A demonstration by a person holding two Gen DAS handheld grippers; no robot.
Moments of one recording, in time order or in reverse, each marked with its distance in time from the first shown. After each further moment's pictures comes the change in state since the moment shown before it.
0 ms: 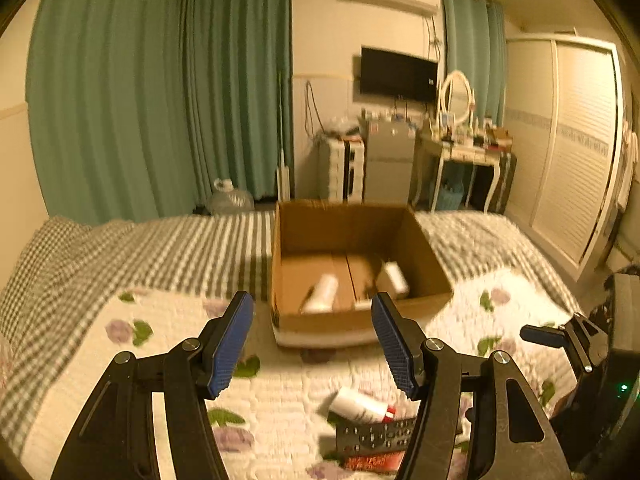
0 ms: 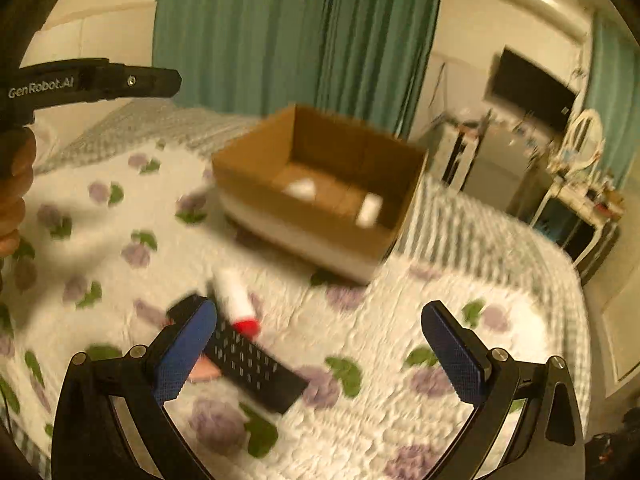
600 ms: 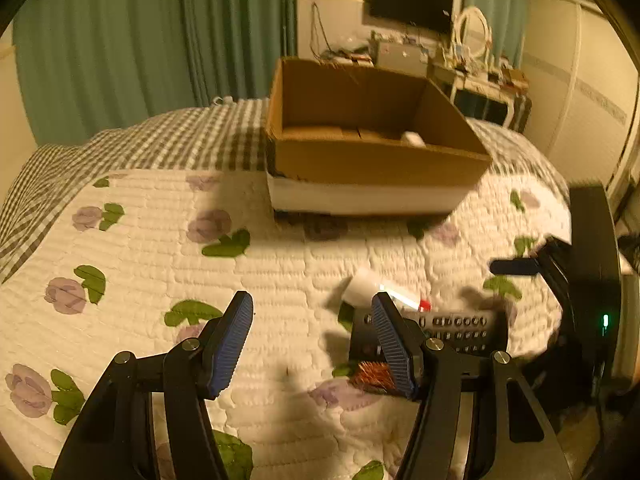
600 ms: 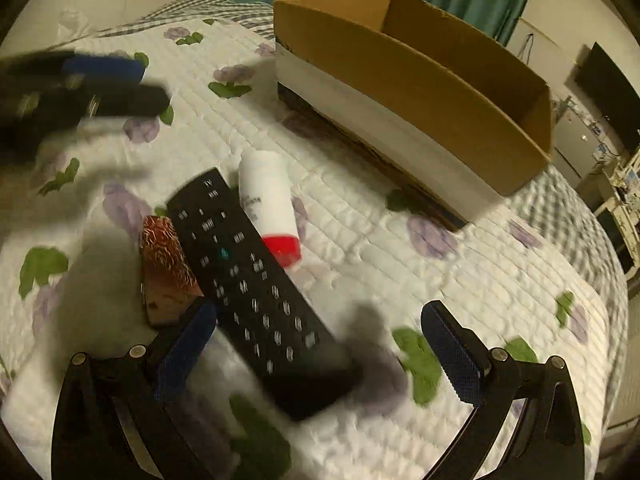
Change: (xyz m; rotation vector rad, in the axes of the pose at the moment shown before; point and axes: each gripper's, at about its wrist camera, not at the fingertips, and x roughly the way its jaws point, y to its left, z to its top) left arm 0.049 0.004 -0.093 -0.006 0.278 0.012; right arm 0.101 0.037 -0.033 -0.210 0.247 0.154
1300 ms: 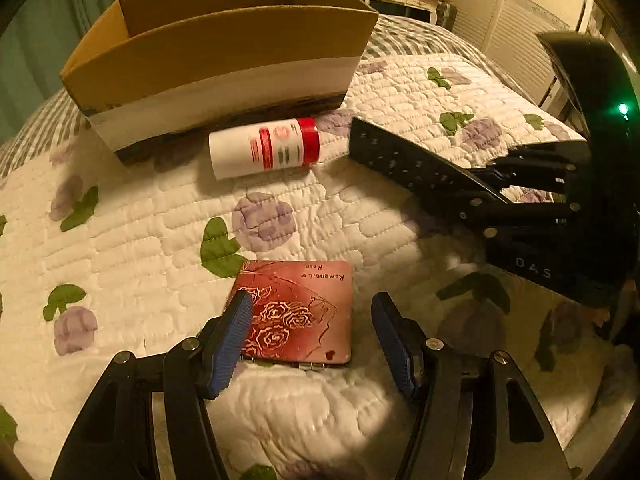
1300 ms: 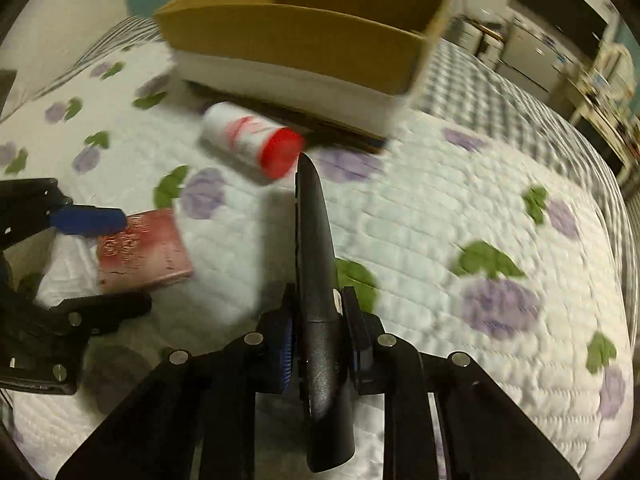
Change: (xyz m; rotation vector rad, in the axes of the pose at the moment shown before) left arm 0.043 -0.070 -0.021 0.230 0.271 -0.220; right arm -0.013 -0.054 -0.037 0.295 0.093 -0.049
